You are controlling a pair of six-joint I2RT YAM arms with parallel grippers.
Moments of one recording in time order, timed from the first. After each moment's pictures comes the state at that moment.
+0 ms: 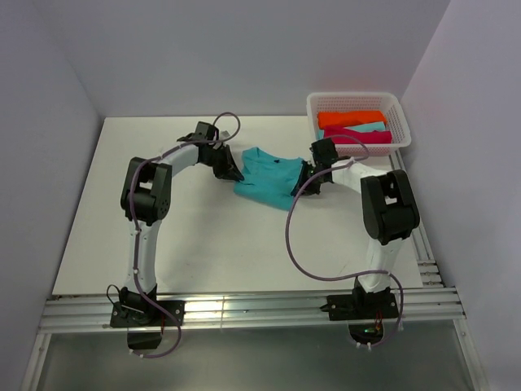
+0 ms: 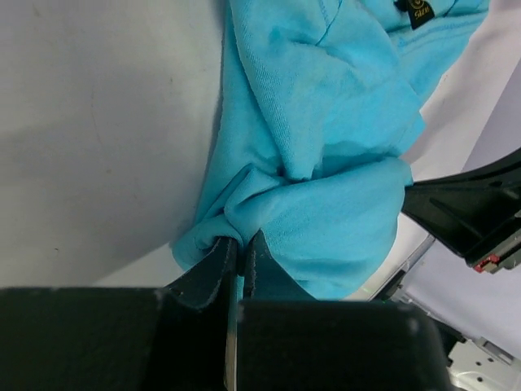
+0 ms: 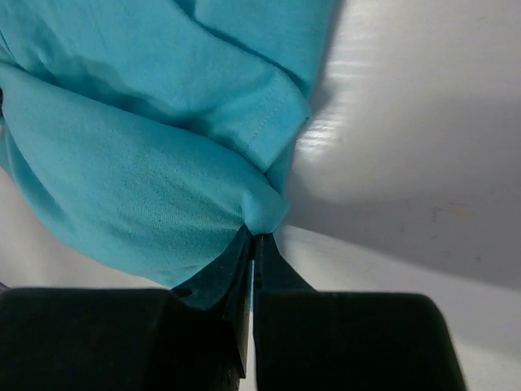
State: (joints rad) left arm -0.31 2.28 1.71 -0.47 0.61 -0.59; right arm 0.22 1.88 1.16 -0.35 -0.33 0.54
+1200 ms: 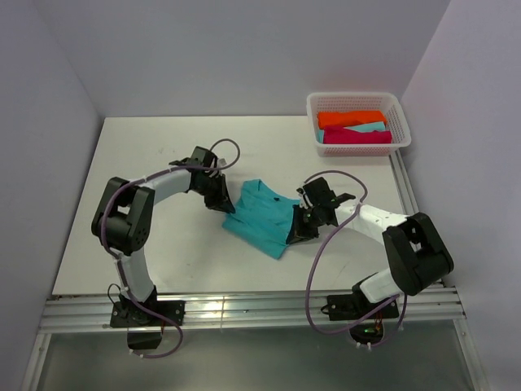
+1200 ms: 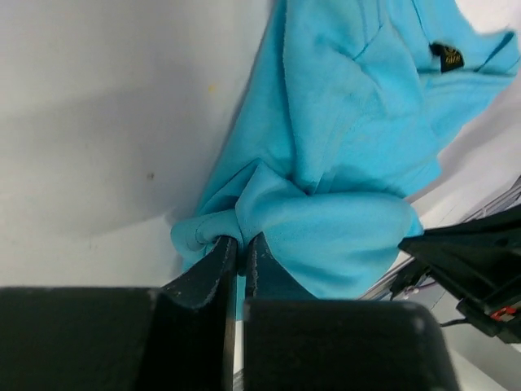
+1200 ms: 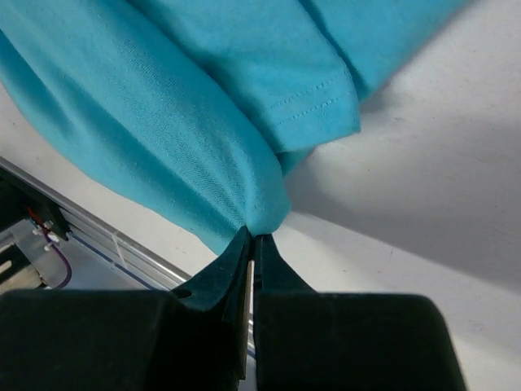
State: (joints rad) left arm -0.39 1.86 1.18 -0.48 0.46 -0.54; right arm 0.45 1.45 0.71 -0.43 -0.42 0.55
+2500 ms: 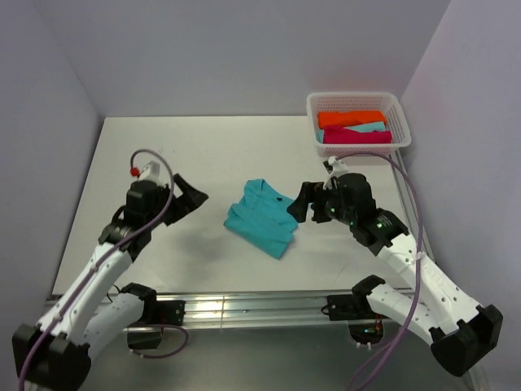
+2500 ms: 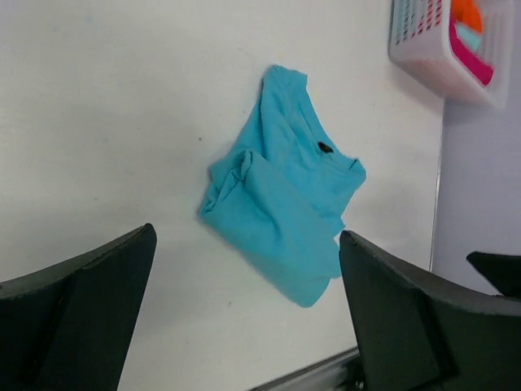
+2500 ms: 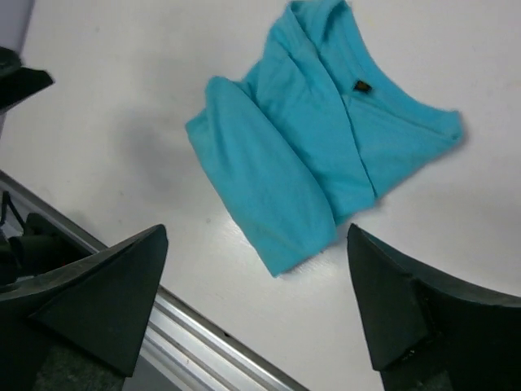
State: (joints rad) left arm -0.32 0.96 0.76 -0.34 0.14 -0.77; right arm 0.51 0.91 0.82 -0.48 -0.15 0.46
